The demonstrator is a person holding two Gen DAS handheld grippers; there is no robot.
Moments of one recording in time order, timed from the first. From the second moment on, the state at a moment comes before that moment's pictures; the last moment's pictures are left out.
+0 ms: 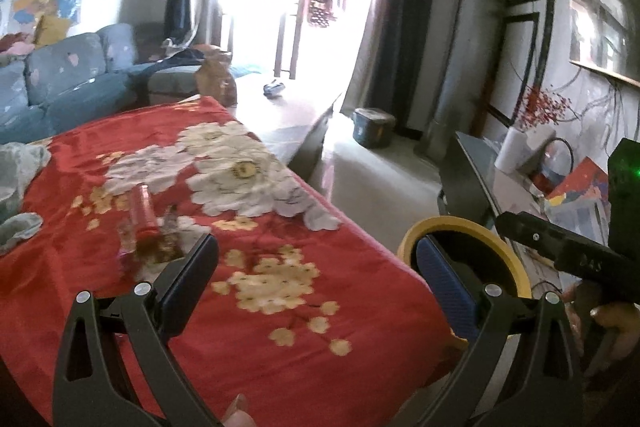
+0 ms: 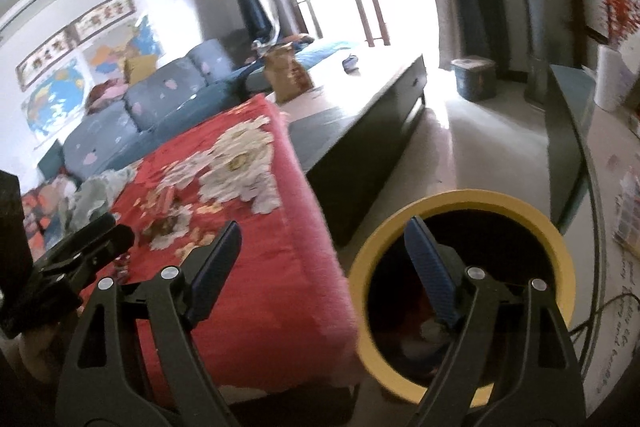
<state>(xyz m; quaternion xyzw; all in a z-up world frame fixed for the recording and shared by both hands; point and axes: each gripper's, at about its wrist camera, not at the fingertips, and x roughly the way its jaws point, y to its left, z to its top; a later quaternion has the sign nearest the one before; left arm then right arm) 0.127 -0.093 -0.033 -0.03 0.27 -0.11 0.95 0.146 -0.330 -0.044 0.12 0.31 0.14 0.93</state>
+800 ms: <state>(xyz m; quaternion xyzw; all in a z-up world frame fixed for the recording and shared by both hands) 0.111 0.037 -0.037 -0.07 0.28 0.01 0.96 0.162 -0.199 -0.016 0.03 0.32 0.28 0.91</state>
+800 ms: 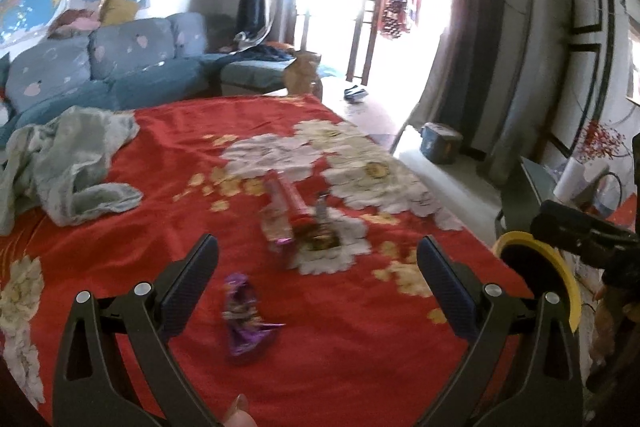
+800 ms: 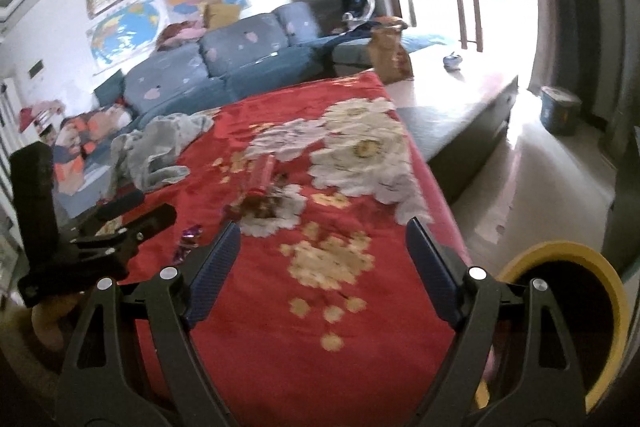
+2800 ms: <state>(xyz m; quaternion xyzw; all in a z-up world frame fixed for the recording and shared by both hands) 0.102 0.075 -0.081 -0.14 0.35 -0.06 0.93 0.233 -0.117 -0.069 0.03 0.40 0.33 0.85</state>
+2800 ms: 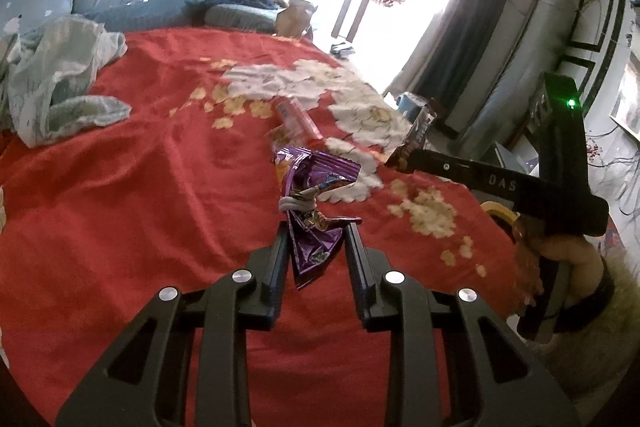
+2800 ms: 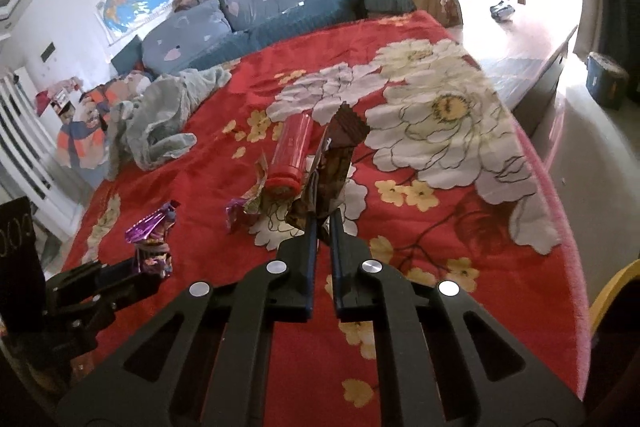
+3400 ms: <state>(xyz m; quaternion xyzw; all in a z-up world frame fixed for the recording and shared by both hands) 0.102 0.026 -0.051 -0.11 0.32 -0.11 0.93 0.209 -0.169 -0.040 0.04 0.36 0.31 0.88</state>
